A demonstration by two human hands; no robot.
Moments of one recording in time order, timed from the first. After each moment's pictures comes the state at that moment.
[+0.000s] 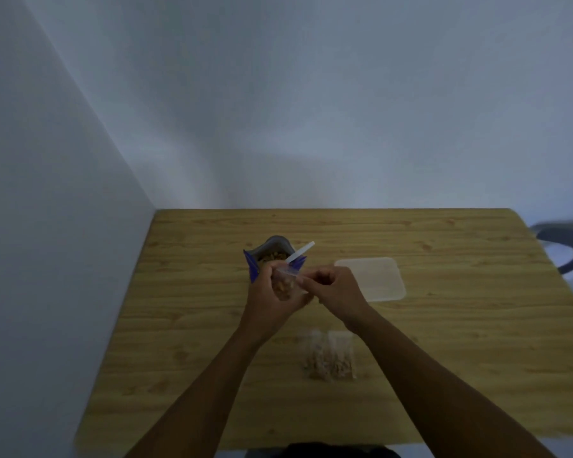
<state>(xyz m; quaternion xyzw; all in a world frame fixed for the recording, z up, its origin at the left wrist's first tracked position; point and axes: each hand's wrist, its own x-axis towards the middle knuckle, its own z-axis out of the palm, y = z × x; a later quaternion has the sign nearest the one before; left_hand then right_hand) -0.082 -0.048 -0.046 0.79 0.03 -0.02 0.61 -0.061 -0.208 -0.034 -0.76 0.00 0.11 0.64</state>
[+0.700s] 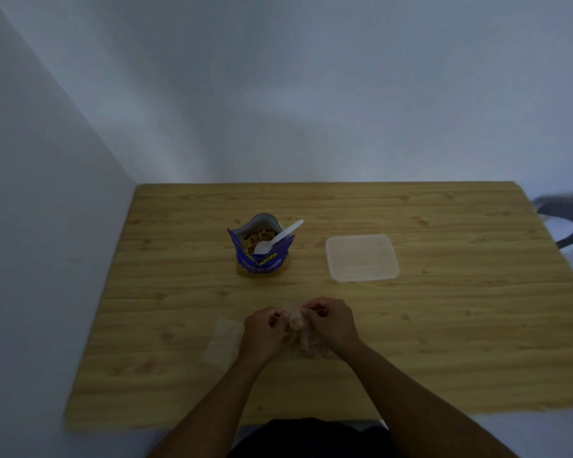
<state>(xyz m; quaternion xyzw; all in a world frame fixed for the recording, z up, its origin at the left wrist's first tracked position) -0.131 -0.065 -0.148 0.87 0.12 -0.13 0.46 -0.113 -0.232 -0.150 -0.86 0.11 0.13 0.48</state>
